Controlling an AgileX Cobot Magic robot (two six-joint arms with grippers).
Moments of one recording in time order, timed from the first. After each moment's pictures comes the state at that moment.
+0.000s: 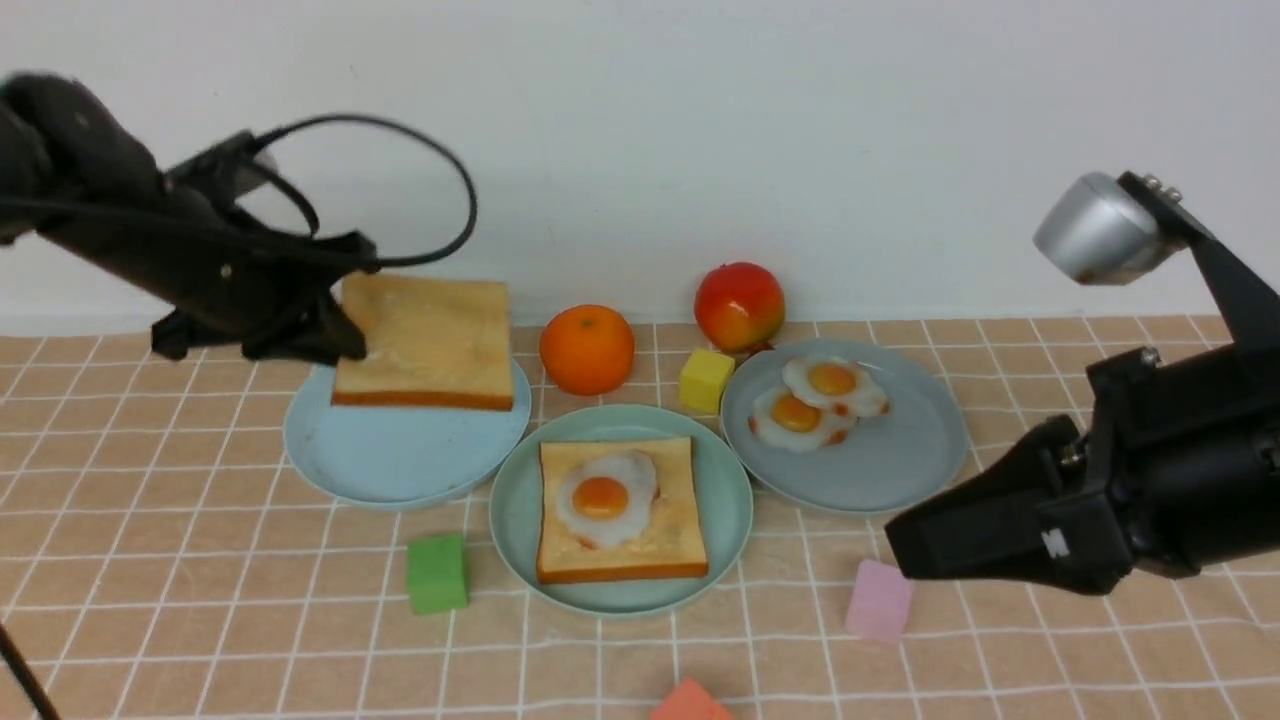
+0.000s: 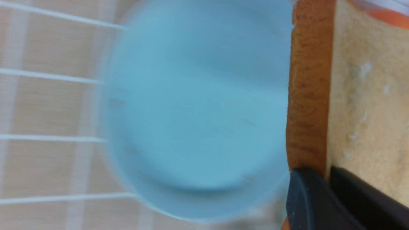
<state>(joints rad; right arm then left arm) 0.32 1.16 -0.99 0.87 1.00 -0.57 -0.02 1.85 -1.45 -0.55 0.78 0.12</state>
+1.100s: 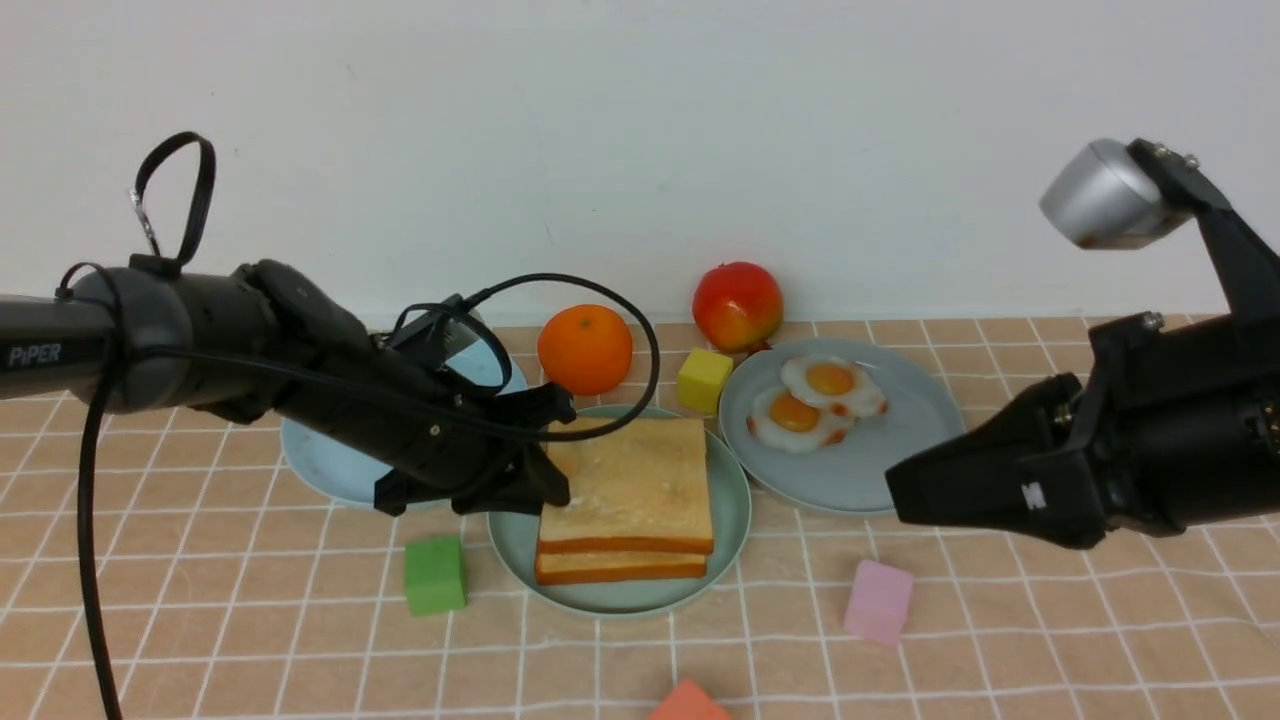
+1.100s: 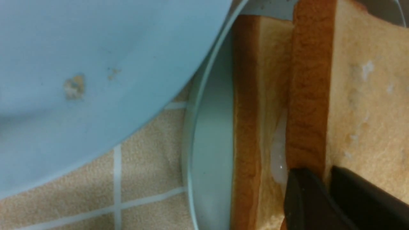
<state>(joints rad) 0.32 1.16 -0.99 0.85 0.91 -0.57 -0.23 1.96 -1.23 -0.91 0.60 0.30</state>
